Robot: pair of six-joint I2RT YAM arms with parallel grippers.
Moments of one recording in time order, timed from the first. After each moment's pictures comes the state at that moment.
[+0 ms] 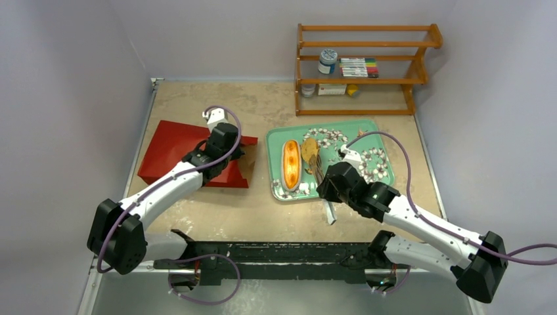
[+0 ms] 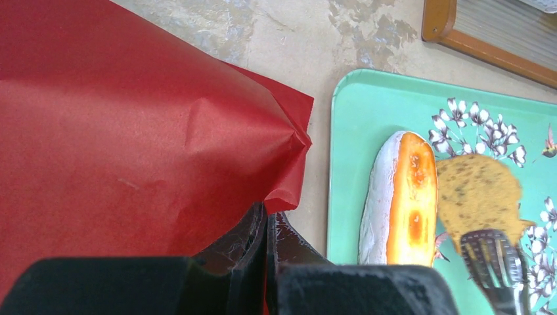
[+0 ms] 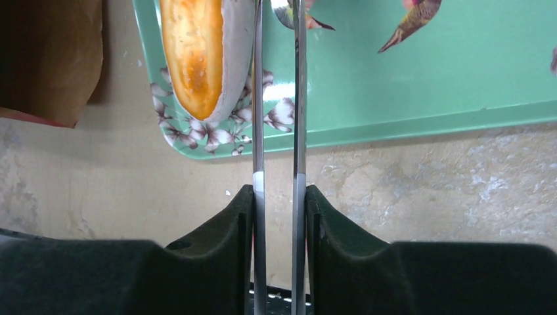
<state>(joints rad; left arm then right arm) -0.55 1.27 0.87 -0.25 -0.40 -0.69 0.84 0.92 0.69 -0.61 0.36 0.89</state>
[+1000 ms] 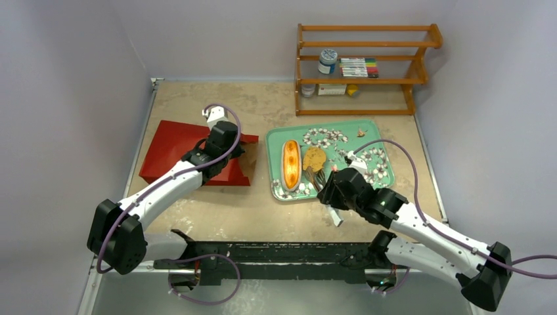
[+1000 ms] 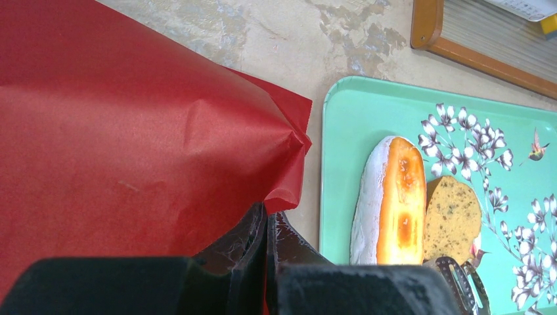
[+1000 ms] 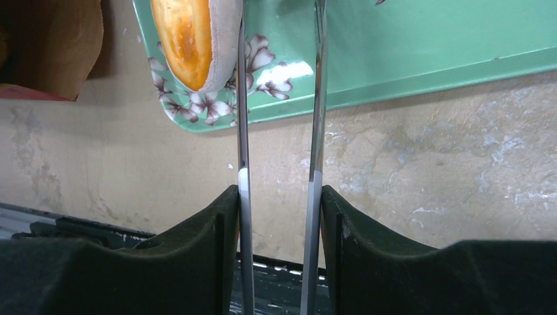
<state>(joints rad) -0.55 1.27 0.90 -0.26 -0.39 -0.69 0.84 0.82 0.63 -0.66 0.29 0.98</state>
